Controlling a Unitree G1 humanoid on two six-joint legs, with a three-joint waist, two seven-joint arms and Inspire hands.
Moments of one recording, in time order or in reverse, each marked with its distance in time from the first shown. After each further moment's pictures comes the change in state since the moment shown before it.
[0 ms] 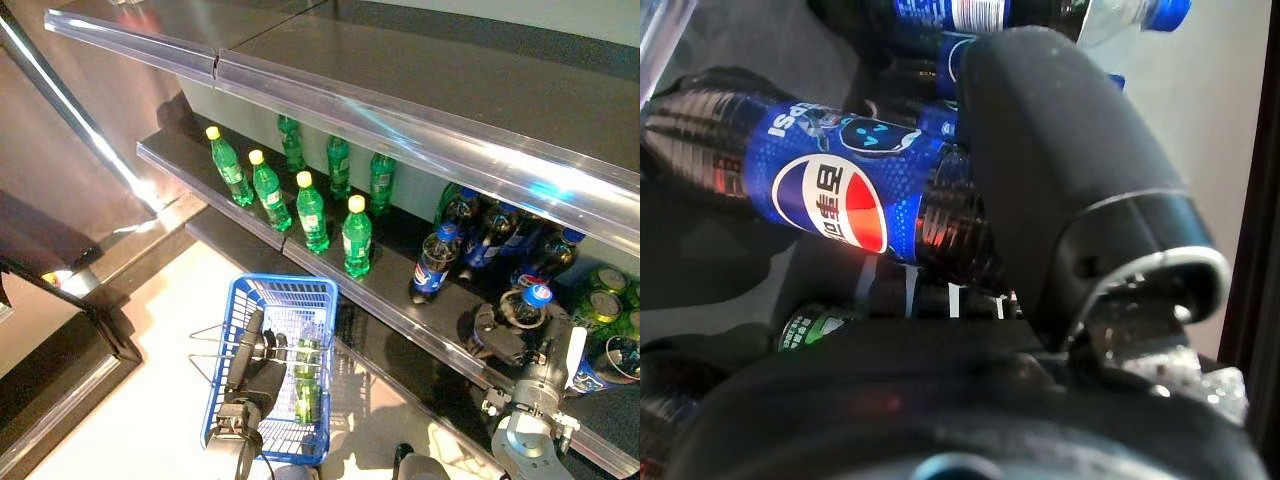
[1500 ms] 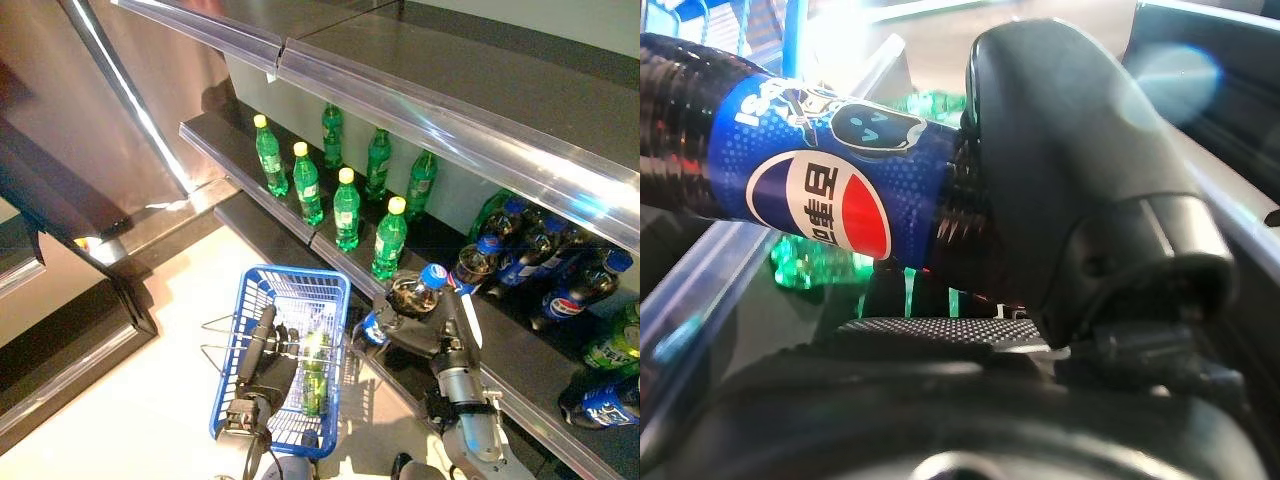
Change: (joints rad) left arm -0.026 0.002 -0.072 -0.020 0.023 0.007 0.005; right arm -0.089 0.030 0.331 -0.139 0.067 -0.123 0.314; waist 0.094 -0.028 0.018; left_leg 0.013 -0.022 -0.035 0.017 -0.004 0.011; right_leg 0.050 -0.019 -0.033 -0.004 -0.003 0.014
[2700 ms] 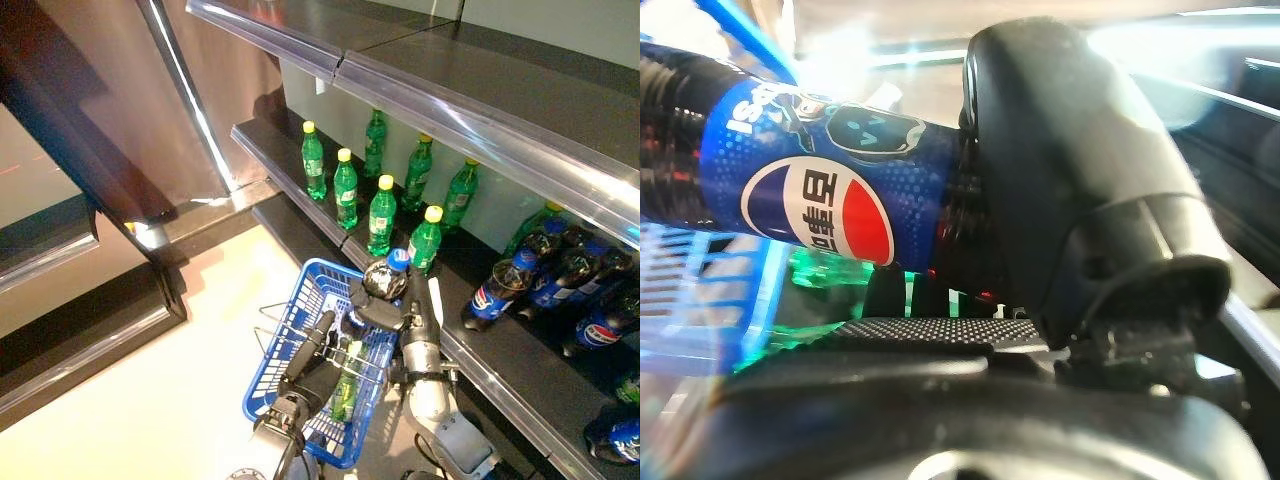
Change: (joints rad) left arm -0.096 -0.041 -0.158 0.087 0.107 0.088 0.002; right arm -0.251 0.130 0.110 0.374 -0.067 -0.001 -0.117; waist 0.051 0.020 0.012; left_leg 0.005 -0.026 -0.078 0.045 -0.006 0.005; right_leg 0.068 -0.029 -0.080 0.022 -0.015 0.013
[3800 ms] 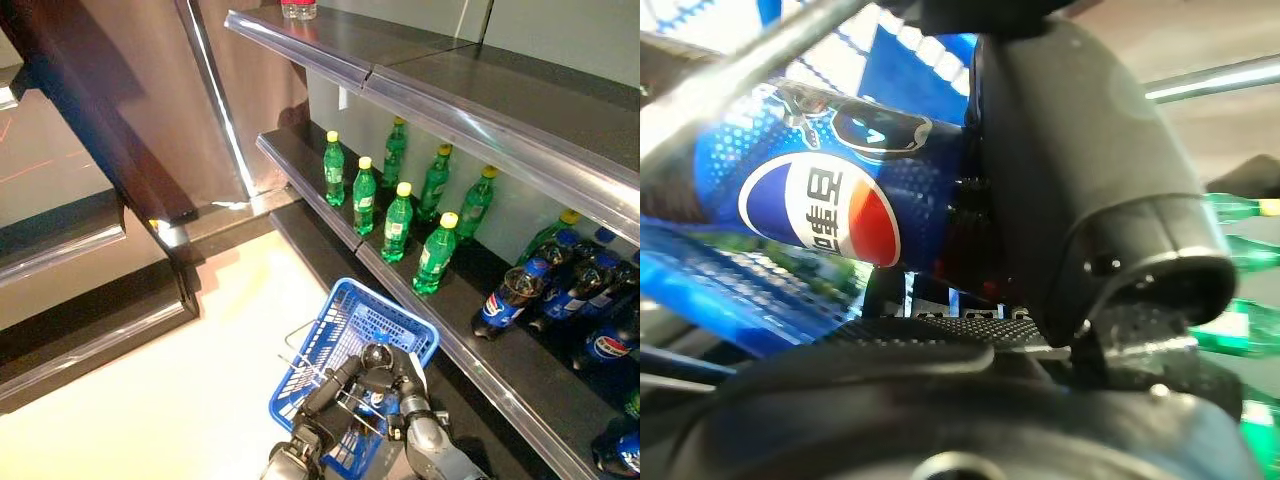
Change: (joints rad) left arm 0.038 -0.048 -0.041 0.239 0.172 0.082 -0.005; right arm -0.009 0.090 0.001 0.525 0.233 0.113 0.237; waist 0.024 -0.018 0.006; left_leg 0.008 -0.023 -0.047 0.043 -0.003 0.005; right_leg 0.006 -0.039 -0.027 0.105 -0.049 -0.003
